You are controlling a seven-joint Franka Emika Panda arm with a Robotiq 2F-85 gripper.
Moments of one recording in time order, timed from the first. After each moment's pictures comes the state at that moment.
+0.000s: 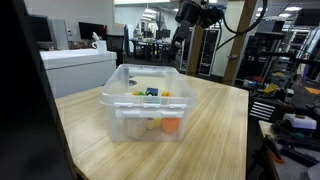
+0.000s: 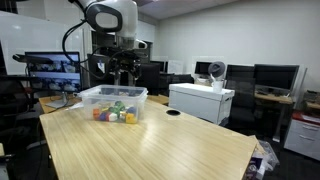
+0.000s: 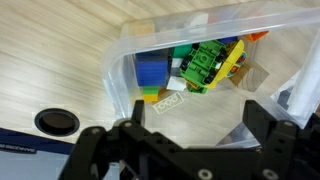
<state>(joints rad) -0.09 -0.07 -0.15 -2.19 0.38 2.22 -0.86</state>
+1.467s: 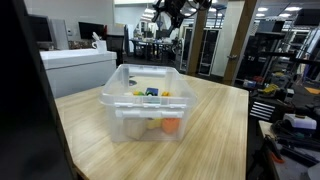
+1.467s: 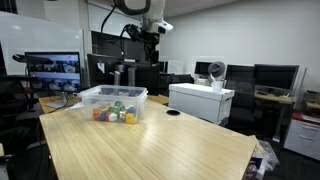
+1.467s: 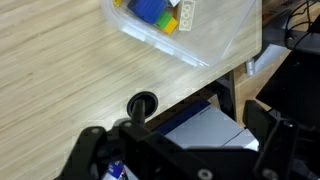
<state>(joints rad) -0.19 0.13 -0.19 -1.77 0.50 2.05 -0.04</state>
